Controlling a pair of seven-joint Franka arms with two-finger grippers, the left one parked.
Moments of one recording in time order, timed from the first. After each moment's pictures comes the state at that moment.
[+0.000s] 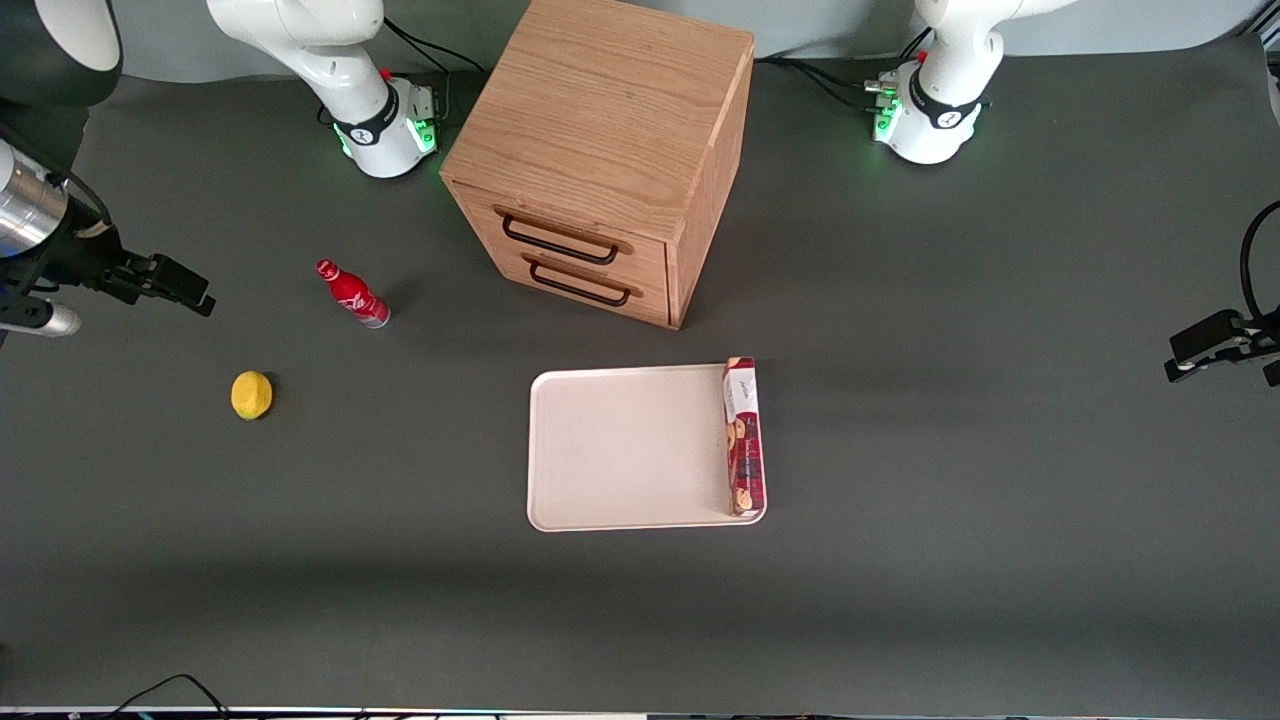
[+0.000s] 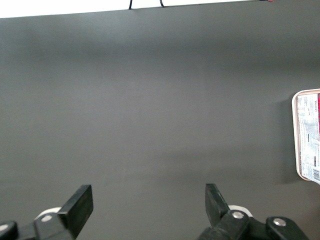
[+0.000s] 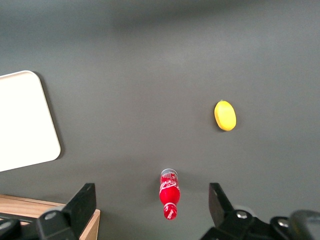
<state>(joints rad) -0.06 -0.06 0.05 -1.76 0.00 1.69 0.20</state>
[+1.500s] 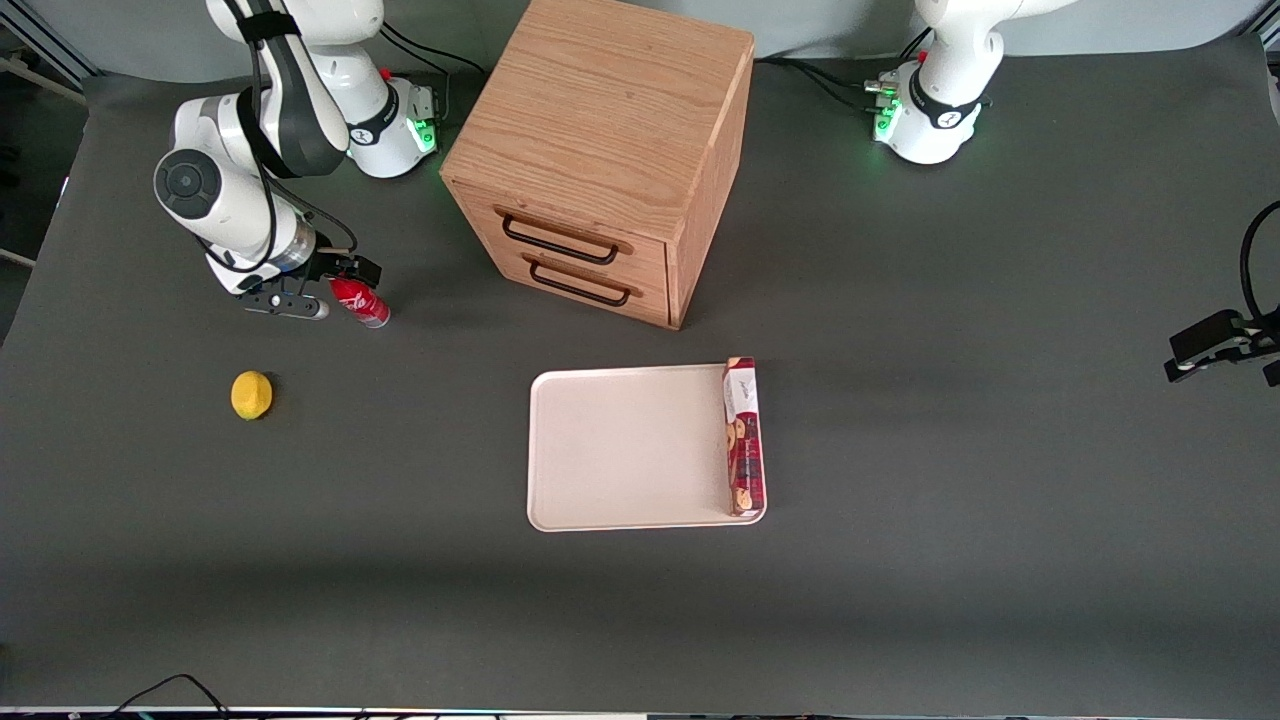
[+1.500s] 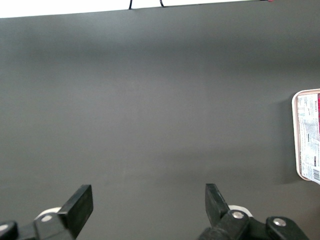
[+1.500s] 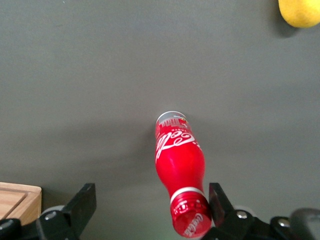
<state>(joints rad) -0.03 -0.21 0.15 -2.58 0.02 2.18 0.28</state>
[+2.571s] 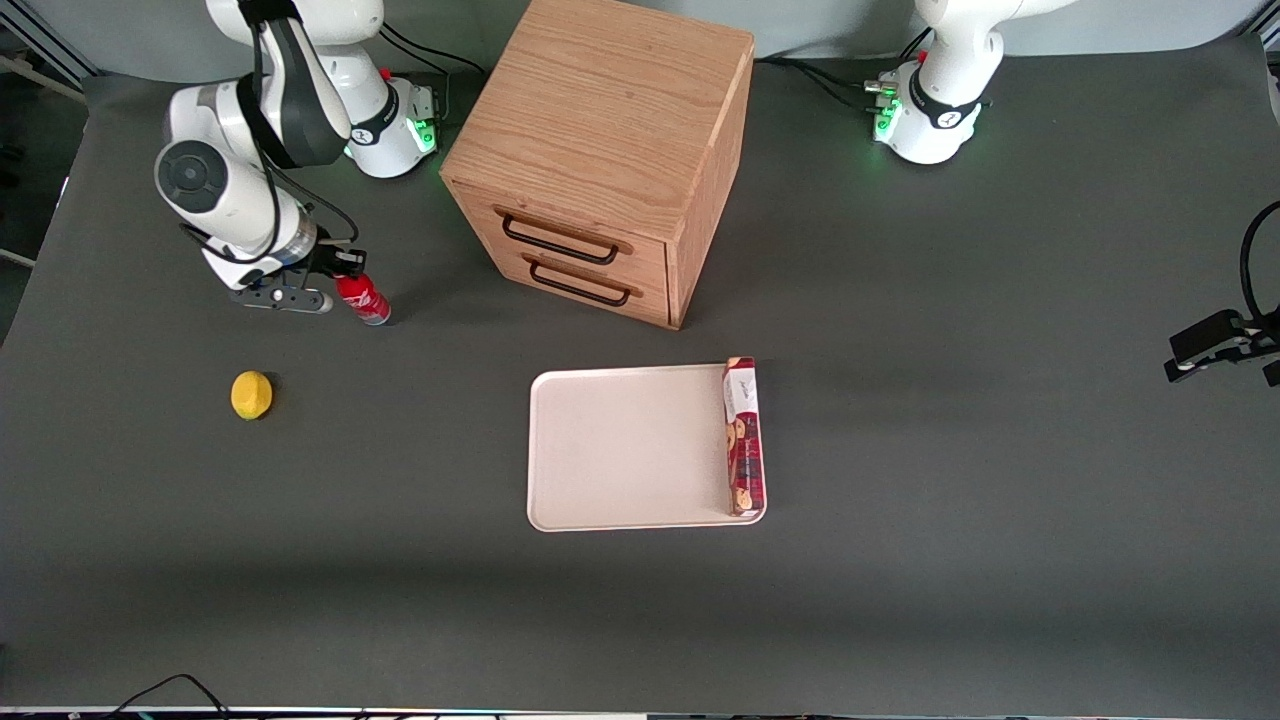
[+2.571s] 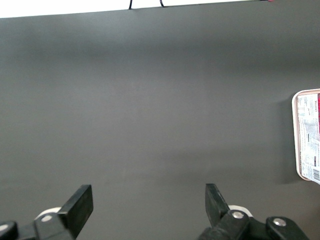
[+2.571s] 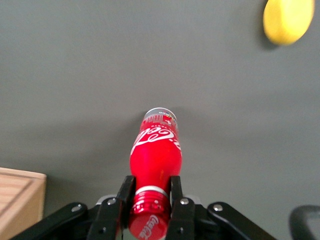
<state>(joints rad) -0.03 -0.23 0.18 -2.44 -0.02 2.01 0.28</state>
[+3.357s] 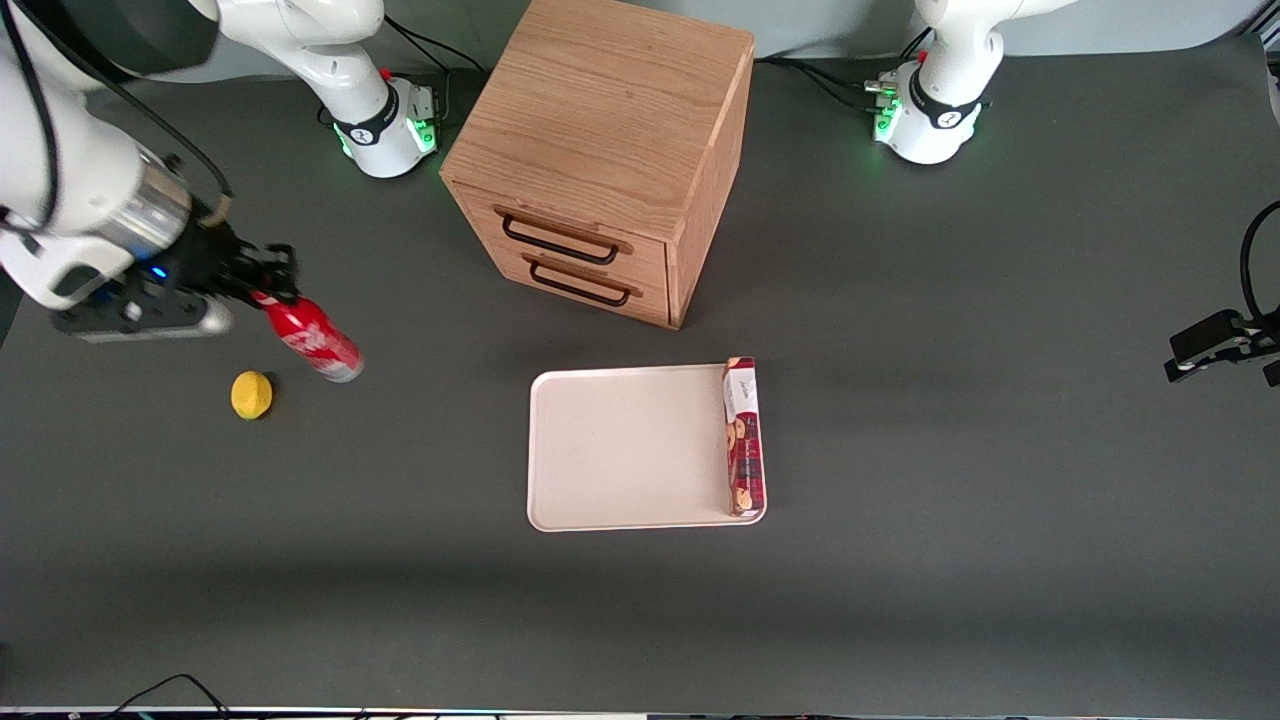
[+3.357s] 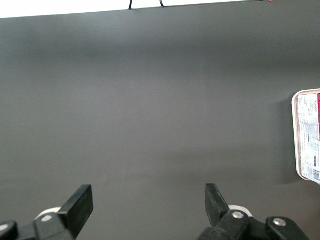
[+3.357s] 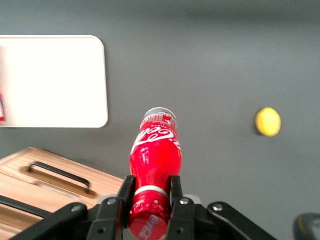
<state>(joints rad) 0.00 0.20 0.31 -1.36 -0.02 1.48 0.30</state>
